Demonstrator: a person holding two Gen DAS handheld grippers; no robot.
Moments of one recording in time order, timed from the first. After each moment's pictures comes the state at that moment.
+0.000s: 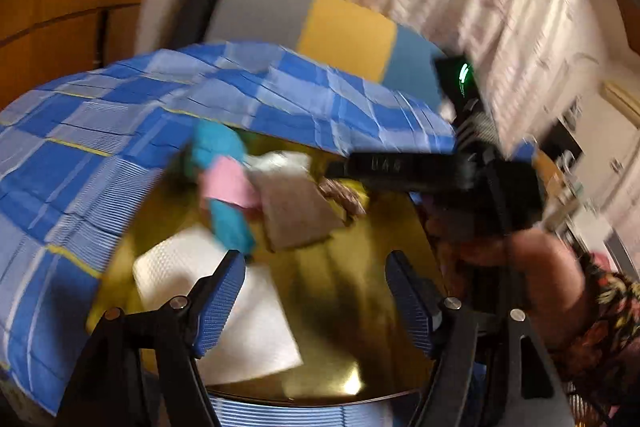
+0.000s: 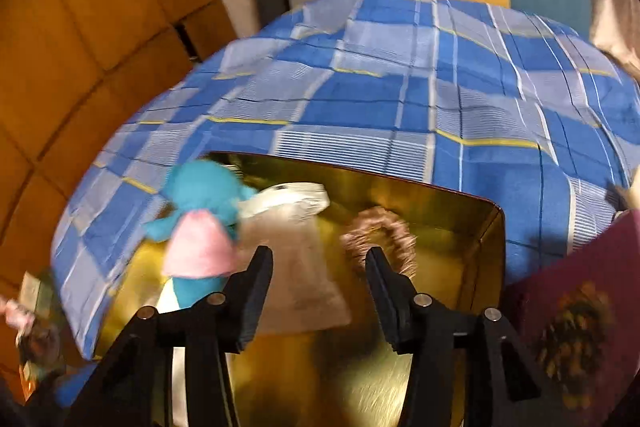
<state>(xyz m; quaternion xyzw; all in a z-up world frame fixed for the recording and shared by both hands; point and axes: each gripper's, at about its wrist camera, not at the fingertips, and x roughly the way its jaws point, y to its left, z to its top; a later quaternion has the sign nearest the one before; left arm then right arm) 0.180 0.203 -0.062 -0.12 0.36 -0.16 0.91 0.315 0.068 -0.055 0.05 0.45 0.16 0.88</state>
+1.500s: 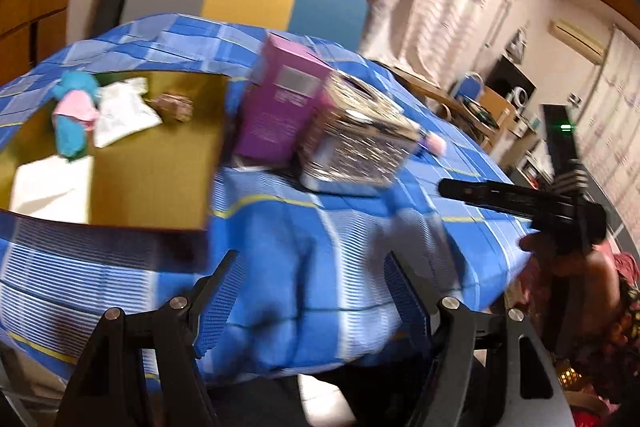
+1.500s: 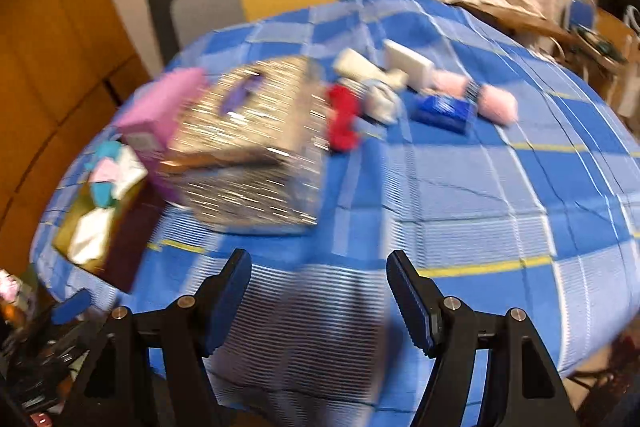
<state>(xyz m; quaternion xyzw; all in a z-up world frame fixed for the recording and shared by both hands) 0.058 0.033 -0.084 -0.07 0.38 -0.26 0.88 0.083 -0.221 -0.068 0.12 0.43 0.00 0.89</state>
